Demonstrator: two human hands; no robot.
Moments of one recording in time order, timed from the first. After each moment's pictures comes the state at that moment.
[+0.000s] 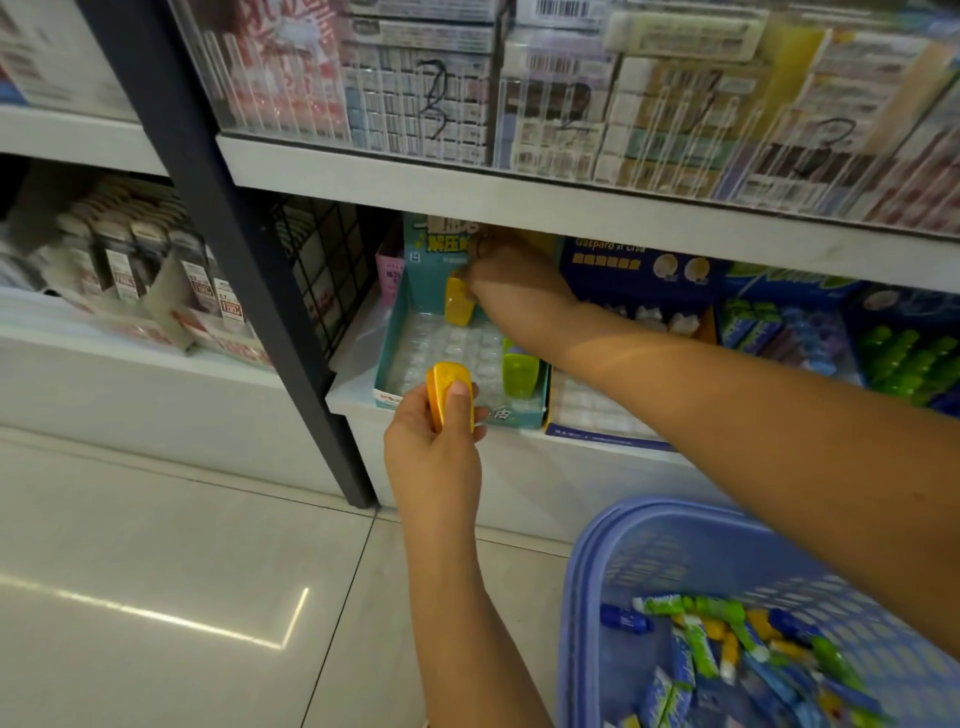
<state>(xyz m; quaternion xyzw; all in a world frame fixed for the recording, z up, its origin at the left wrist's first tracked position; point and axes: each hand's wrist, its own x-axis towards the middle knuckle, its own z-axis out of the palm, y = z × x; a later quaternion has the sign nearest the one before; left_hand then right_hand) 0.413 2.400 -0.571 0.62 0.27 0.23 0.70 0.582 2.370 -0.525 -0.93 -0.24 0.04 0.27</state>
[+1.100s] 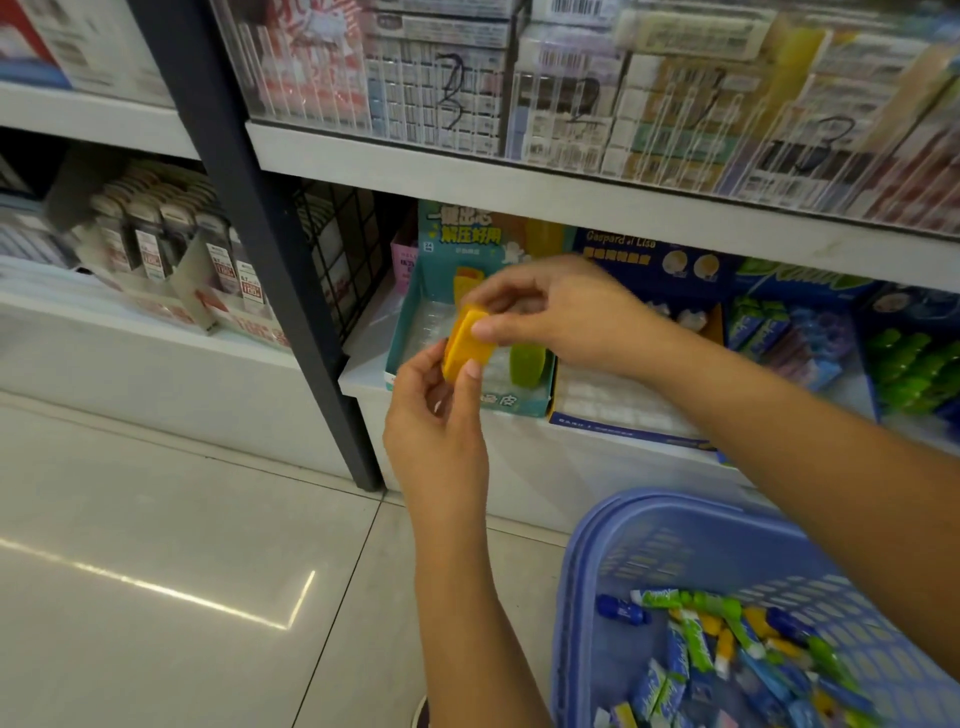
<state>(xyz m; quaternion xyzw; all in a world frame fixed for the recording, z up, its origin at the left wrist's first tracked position) 0.402 2.393 -0.561 0.64 0.27 0.30 0.66 0.514 2.316 -0.489 -0.81 -0.35 0.18 0.43</state>
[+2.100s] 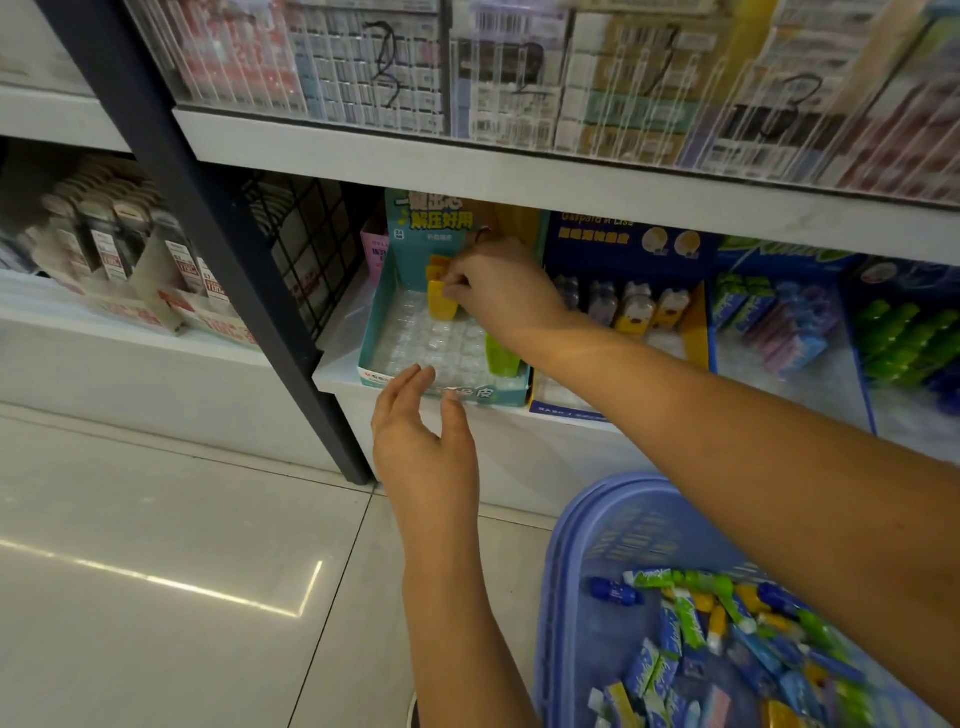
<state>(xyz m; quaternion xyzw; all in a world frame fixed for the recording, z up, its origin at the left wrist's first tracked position) 0.406 2.384 -0.587 0.74 0.33 0.26 0.52 0.555 2.356 -0.525 -0.92 -0.36 -0.03 0.13</state>
